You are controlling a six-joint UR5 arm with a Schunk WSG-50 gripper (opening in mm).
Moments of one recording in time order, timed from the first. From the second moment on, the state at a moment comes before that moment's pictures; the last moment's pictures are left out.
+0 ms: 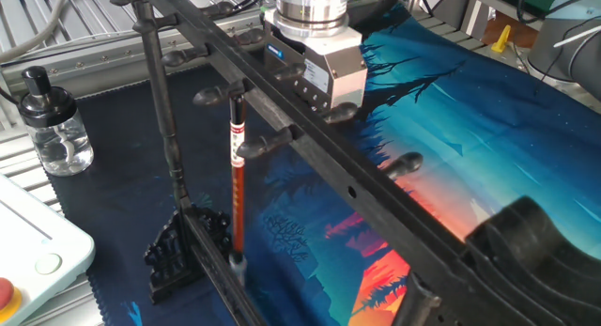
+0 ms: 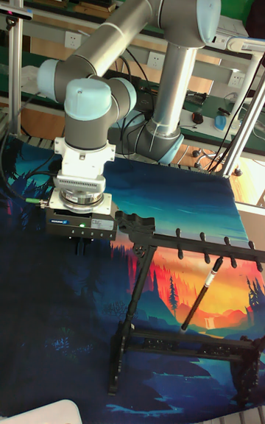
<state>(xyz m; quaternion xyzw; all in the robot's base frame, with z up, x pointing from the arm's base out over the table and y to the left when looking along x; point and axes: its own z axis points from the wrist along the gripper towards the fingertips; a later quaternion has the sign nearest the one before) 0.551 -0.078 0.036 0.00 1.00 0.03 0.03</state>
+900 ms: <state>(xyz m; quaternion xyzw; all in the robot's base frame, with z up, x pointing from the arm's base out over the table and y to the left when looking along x) 0.555 -0.064 0.023 0.02 1.00 0.05 0.04</state>
